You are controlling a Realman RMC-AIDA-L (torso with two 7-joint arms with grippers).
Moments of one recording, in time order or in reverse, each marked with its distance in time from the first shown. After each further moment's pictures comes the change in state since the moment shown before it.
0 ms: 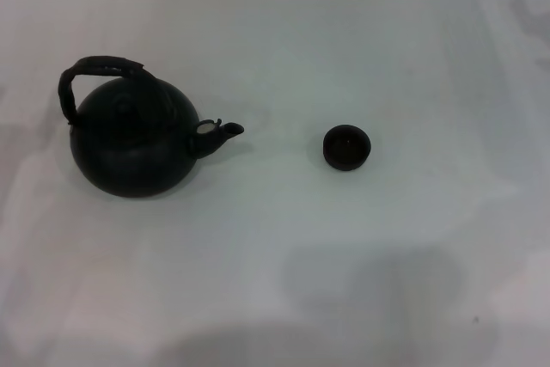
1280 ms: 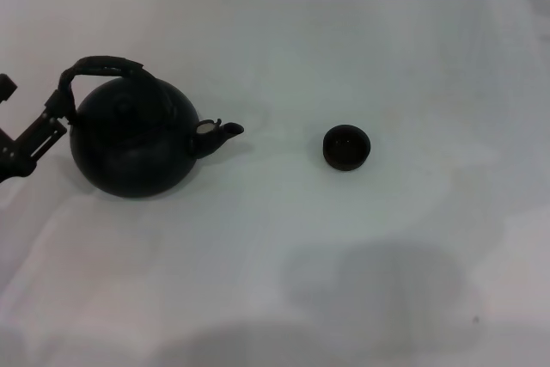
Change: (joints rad) left arm 0.022 -0.006 0.284 -0.107 0.067 0.055 -0.056; right arm 0.064 -0.005 0.077 -0.075 -0.028 -0.224 0.022
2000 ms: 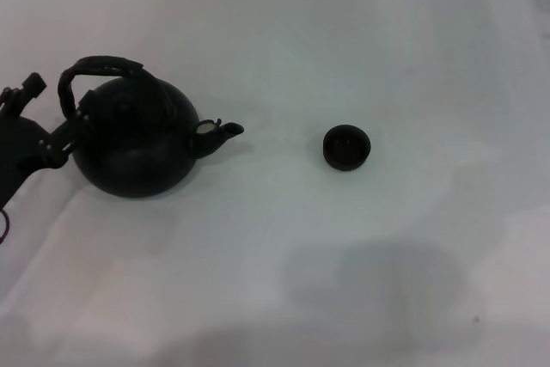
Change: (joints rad) left arm -0.047 -0.002 0.002 0.048 0.021 -0.138 0.085; right arm 0.000 -0.004 0.000 -0.010 -0.001 0.002 0.001
